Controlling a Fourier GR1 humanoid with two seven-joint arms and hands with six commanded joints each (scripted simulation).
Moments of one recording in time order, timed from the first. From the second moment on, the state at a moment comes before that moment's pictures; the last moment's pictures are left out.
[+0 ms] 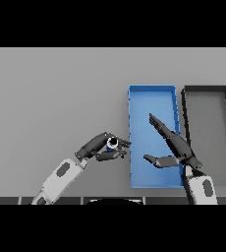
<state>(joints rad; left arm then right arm) -0.29 0.17 -0.58 -1.56 0.12 -0.17 -0.05 0.01 -0.29 0.14 -2.00 -0.23 0.35 0.12</state>
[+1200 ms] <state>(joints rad) -0.31 0.25 -0.60 -1.57 0.05 -0.25 0.04 -0.56 -0.11 0.41 -1.74 -0.23 0.54 0.40</state>
